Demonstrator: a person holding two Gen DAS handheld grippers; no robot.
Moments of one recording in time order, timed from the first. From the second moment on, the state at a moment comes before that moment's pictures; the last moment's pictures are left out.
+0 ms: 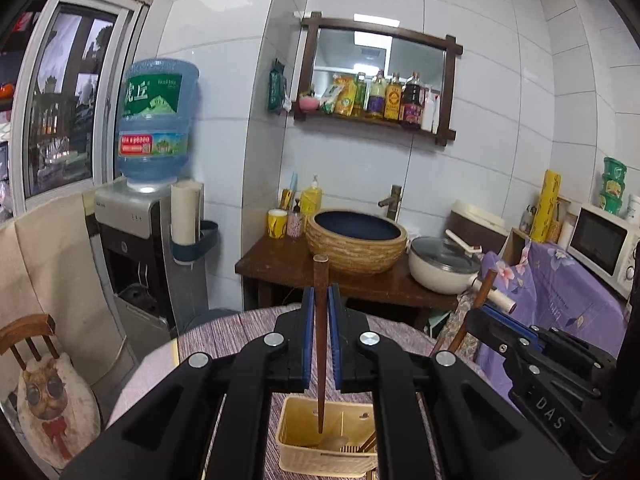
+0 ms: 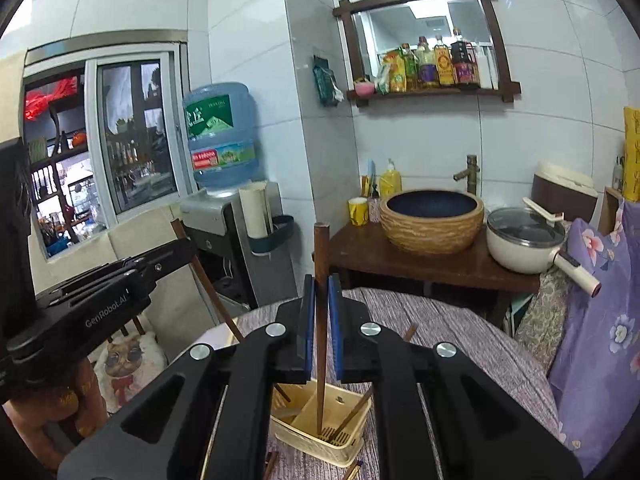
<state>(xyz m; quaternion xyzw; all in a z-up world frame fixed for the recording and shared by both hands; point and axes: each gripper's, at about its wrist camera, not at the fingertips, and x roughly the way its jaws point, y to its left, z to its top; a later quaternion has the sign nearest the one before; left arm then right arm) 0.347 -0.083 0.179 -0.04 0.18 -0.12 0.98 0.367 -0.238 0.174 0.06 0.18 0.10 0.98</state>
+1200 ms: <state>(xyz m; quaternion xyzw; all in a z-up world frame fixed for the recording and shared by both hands) 0.326 -0.056 0.094 -0.08 0.24 -0.09 0.96 0.329 -0.254 0.105 0.05 0.16 0.04 0.99</state>
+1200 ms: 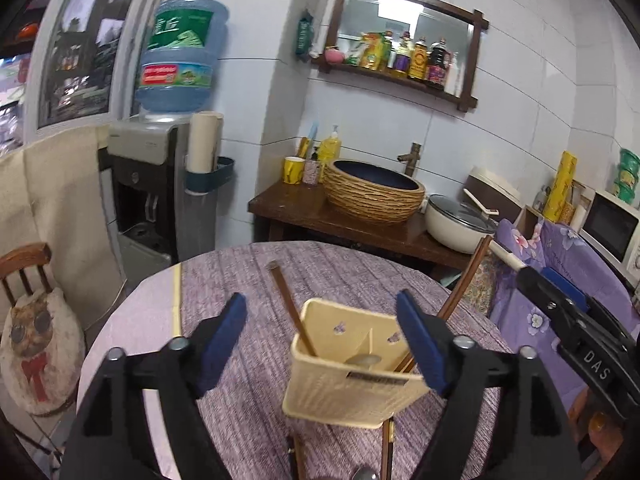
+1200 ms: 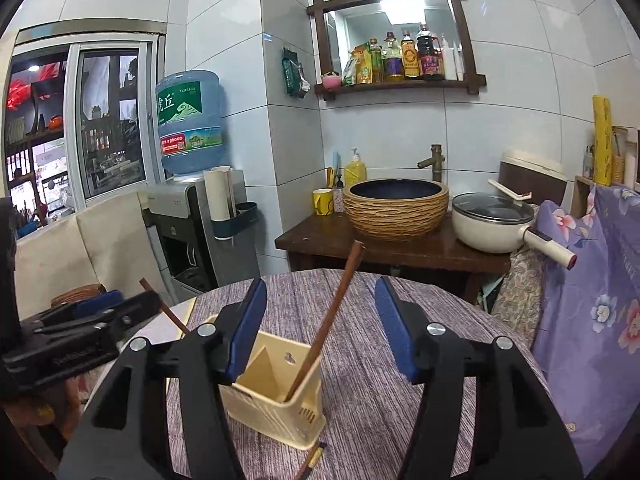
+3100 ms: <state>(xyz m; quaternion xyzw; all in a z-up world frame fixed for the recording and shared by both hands) 0.267 -0.059 -0.084 0.01 0.44 -0.07 0.90 0.307 -0.214 -0.096 0.05 0.44 0.03 0.89</state>
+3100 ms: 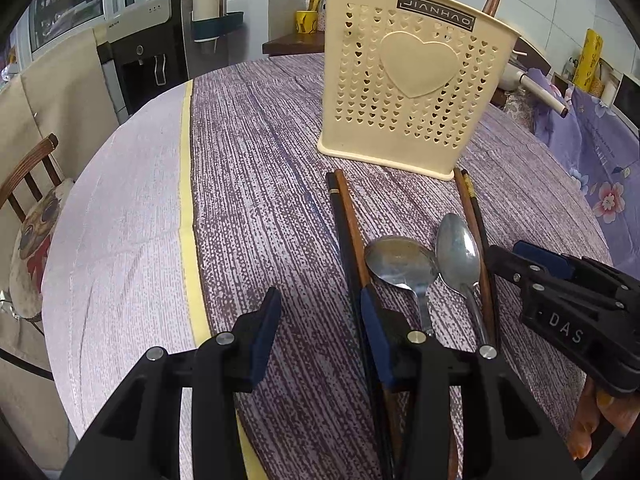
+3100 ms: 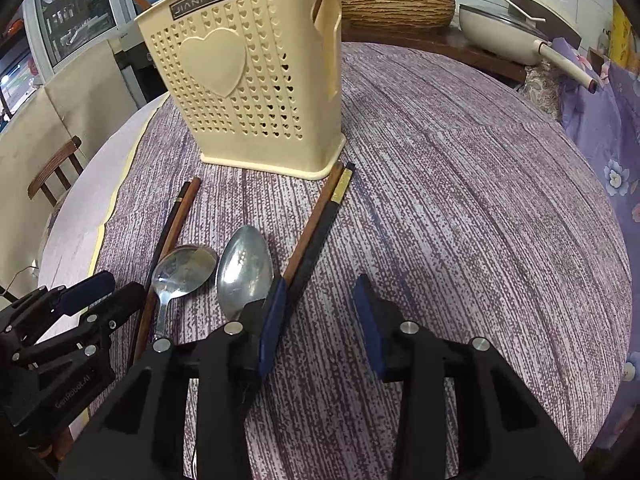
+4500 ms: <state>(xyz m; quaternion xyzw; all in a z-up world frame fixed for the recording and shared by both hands) 0.309 -0.063 -0.085 0.04 0.45 -0.05 0.89 0.343 -0.241 -0.096 0.09 0.45 -0.01 0.89</state>
